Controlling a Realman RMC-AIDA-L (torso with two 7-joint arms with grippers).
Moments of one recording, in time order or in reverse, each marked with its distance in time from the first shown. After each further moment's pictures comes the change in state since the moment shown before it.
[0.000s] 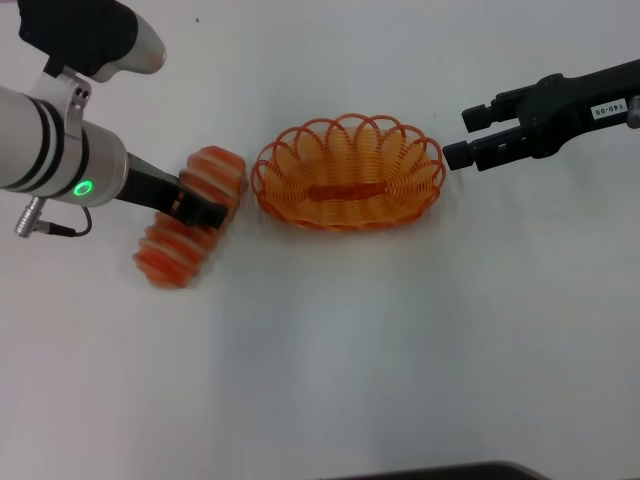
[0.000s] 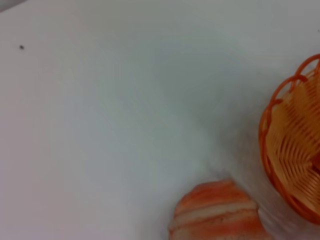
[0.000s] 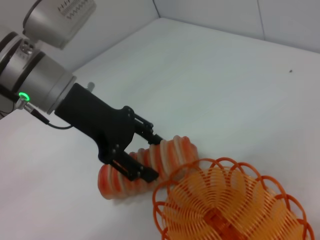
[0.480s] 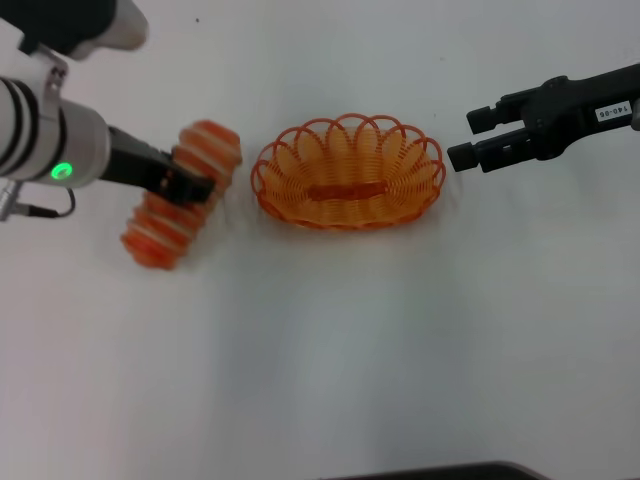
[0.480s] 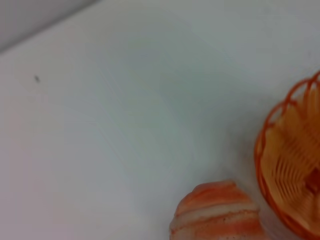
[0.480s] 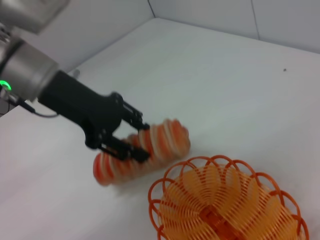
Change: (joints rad) left arm 0.050 0.005 -0.009 0.147 0.002 0.045 0.014; right arm -0.009 -0.003 0.001 0.000 0.000 0.003 0.001
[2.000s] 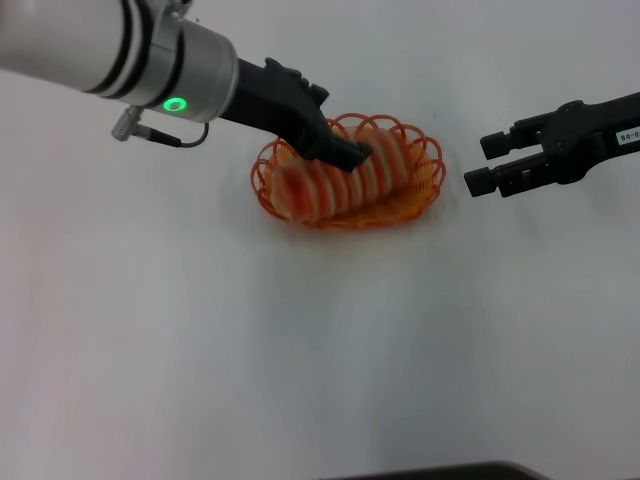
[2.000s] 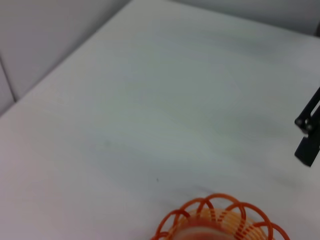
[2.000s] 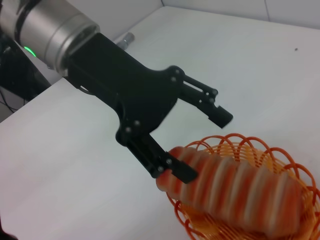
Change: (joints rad) left arm -0.267 -0.007 -0.063 -0.258 -0.359 -0.034 0.395; right arm -0.026 -0.015 0.014 0.015 -0.005 -0.059 -0.008
